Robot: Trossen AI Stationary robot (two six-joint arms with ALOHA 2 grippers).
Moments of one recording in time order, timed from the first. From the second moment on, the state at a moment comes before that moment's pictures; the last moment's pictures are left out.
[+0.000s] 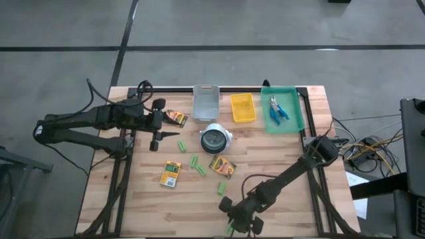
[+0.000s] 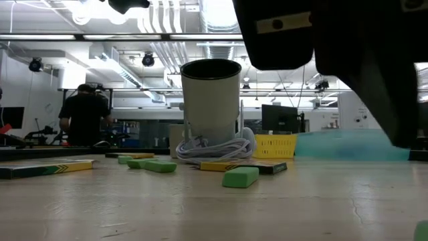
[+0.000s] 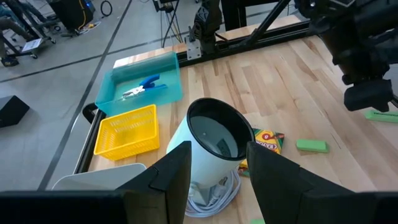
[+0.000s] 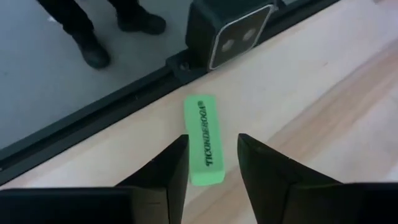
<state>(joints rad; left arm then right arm) 0.06 0.83 0.98 -0.52 0.03 0.26 0.61 2.03 1.28 -0.13 -0.16 -0.34</state>
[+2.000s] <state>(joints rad) 0.06 0.83 0.97 -0.52 0.03 0.26 0.61 2.12 1.22 0.06 -0.18 -0.30</state>
